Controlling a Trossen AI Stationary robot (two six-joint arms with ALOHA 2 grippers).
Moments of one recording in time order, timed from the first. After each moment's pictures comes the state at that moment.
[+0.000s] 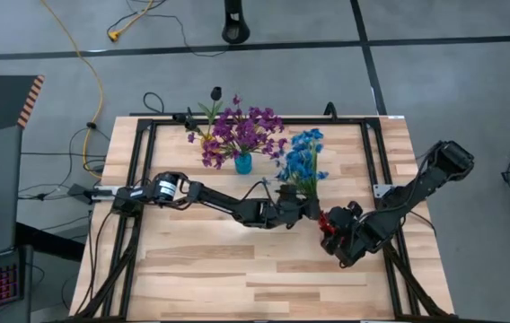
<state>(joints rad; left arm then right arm) -0.14 2.35 1.68 0.33 -0.56 -1.20 0.71 1.36 0.68 -0.71 0.68 1.32</state>
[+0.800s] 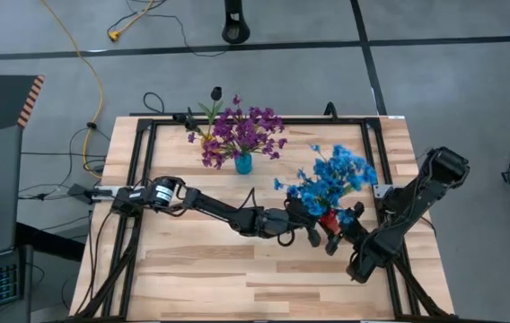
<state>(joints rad) -0.21 2.34 1.68 0.66 -0.54 -0.21 0.88 1.47 0.68 -0.72 1.29 1.44</state>
